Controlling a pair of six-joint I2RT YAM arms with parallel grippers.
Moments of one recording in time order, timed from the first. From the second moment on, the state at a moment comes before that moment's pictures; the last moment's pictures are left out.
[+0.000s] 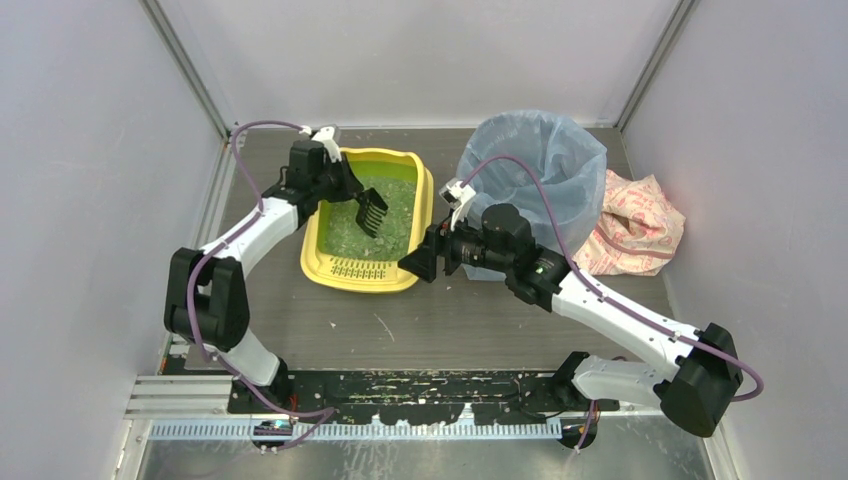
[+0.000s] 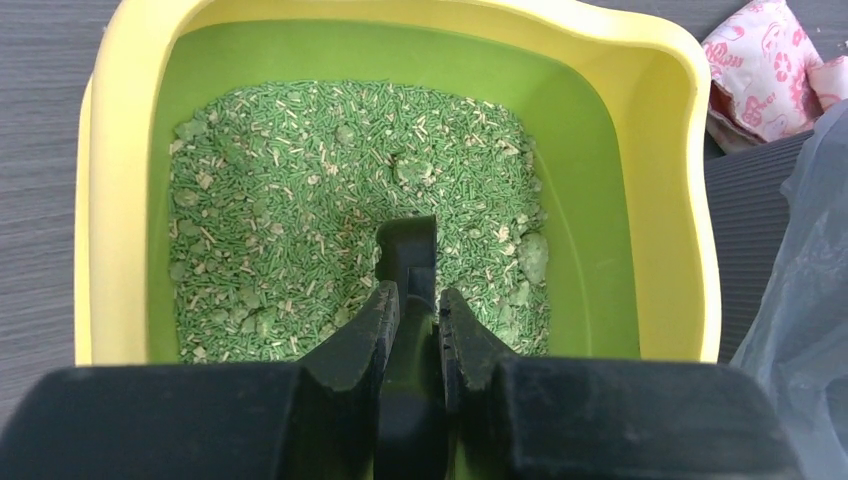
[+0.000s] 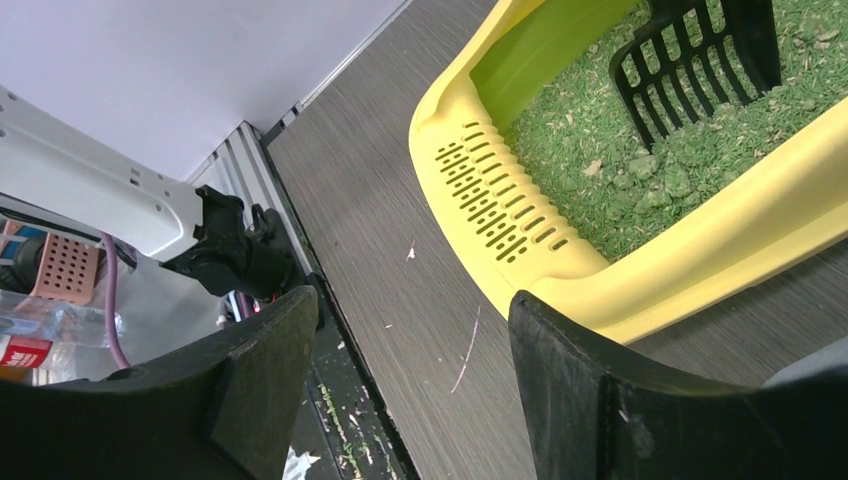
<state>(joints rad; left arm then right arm) -0.27 1.61 1.17 -0.11 0.15 -0.34 0.80 1.12 0.87 0.01 -0.34 0.42</state>
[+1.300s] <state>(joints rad) -0.10 1.51 1.02 -0.01 0.30 -0.59 0.80 1.17 0.84 0.03 -0.33 0.46</state>
